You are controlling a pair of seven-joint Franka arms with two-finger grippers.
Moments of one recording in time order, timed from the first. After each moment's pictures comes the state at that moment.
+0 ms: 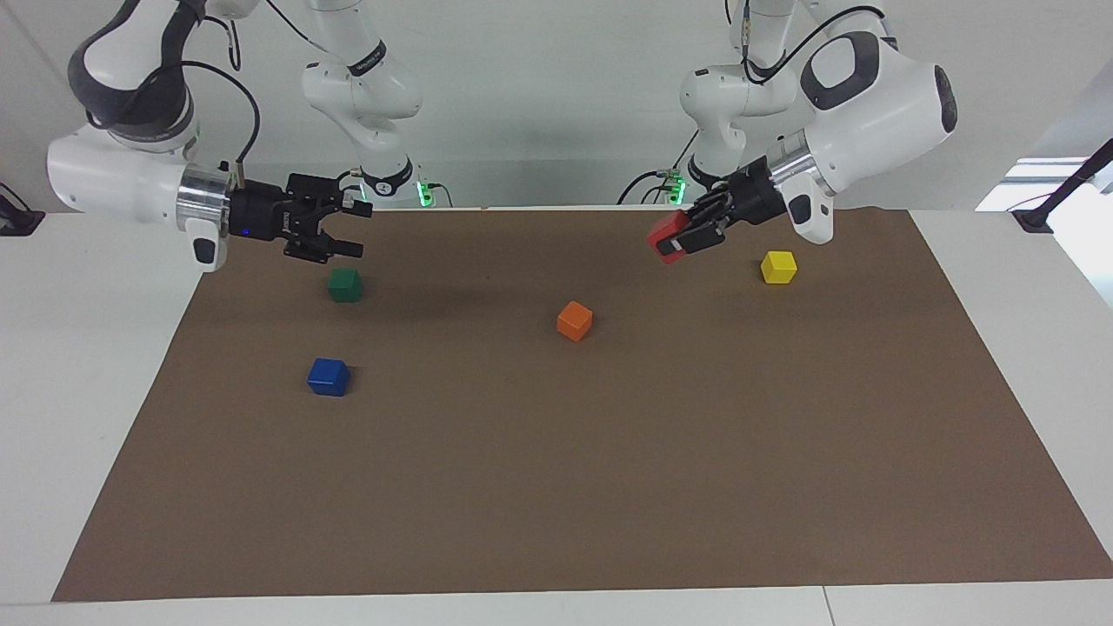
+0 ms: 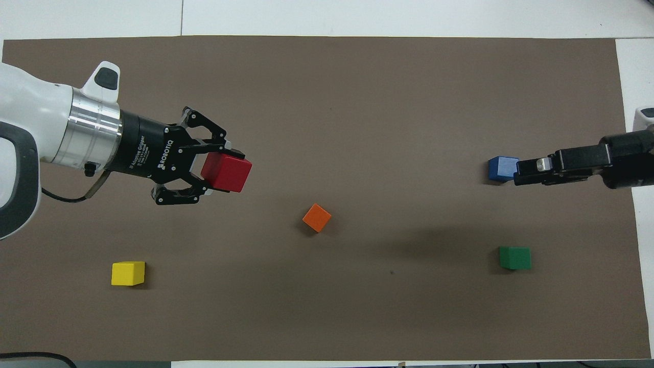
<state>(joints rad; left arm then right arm) -0.02 0.02 -0.23 -1.75 -0.81 1.73 -1.09 -0.16 0.02 -0.08 -1.99 1.18 1.42 -0.46</state>
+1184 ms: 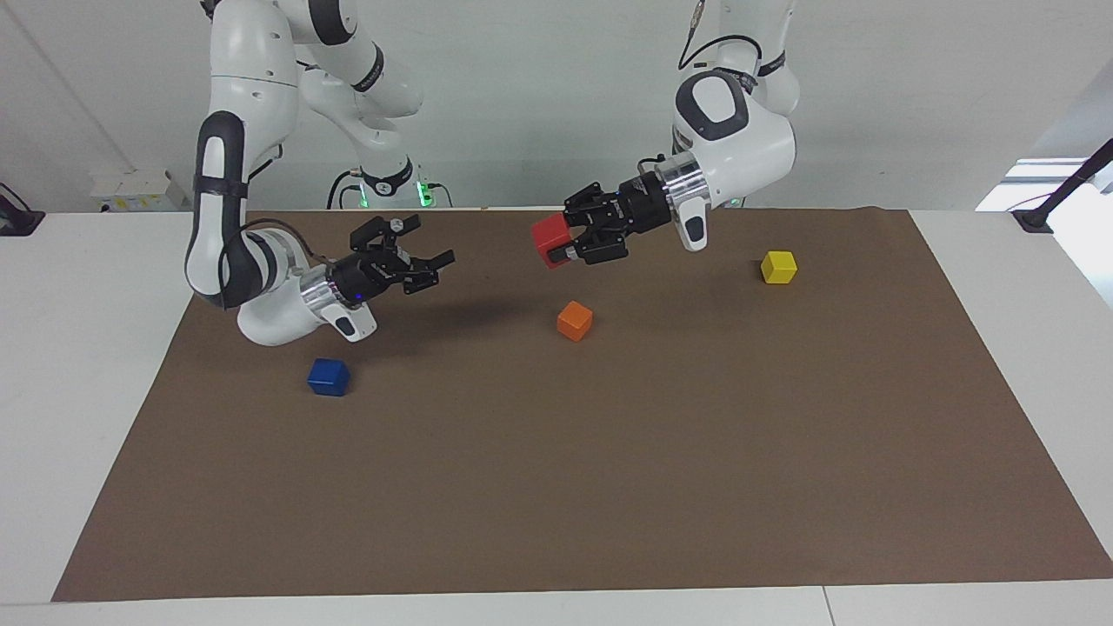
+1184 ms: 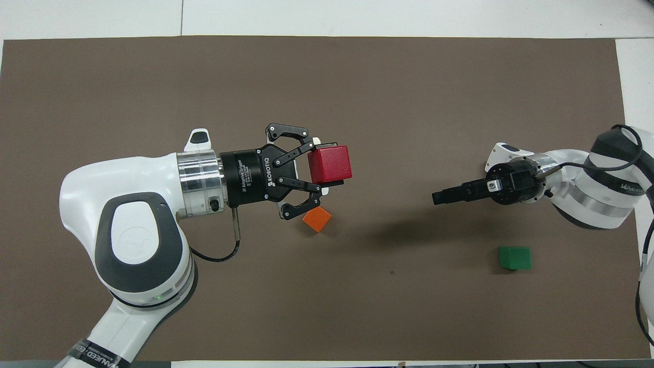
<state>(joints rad) -0.37 -0.04 -0.23 -2.05 -1.53 2.37 -1.14 -0.03 0.35 -0.07 -2.09 1.64 1.04 -0.81</state>
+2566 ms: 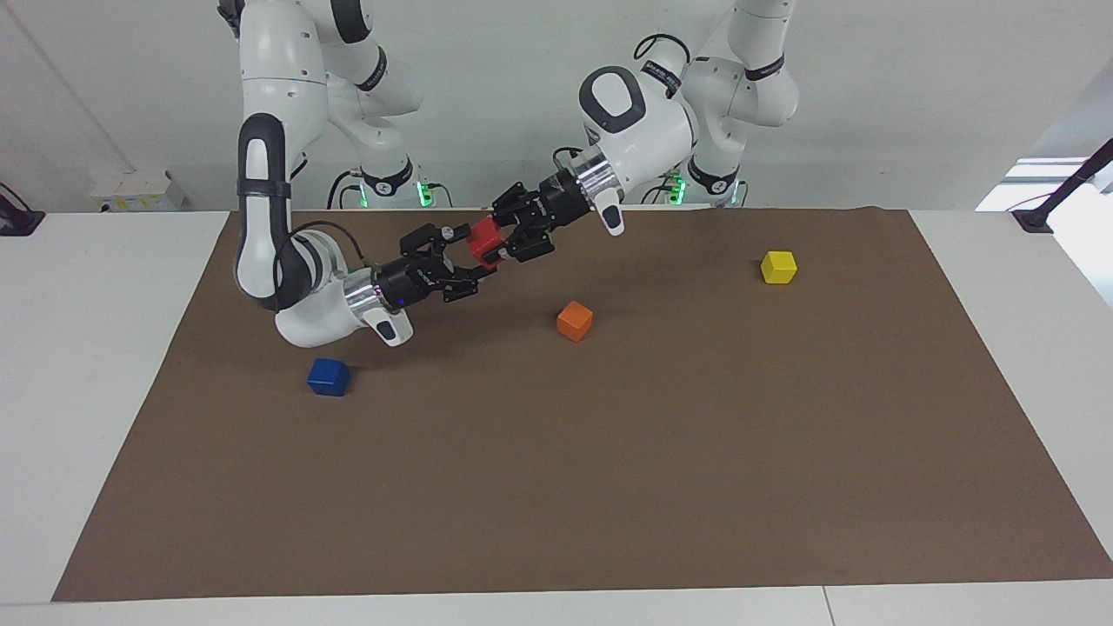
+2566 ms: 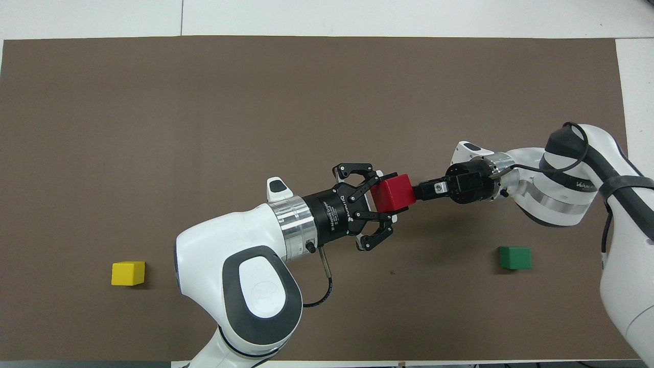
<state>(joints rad) -0.59 0.05 -0.27 -2.01 -1.69 2.73 -1.18 0.07 0.36 -0.07 -2.09 1.67 1.17 -0.88</state>
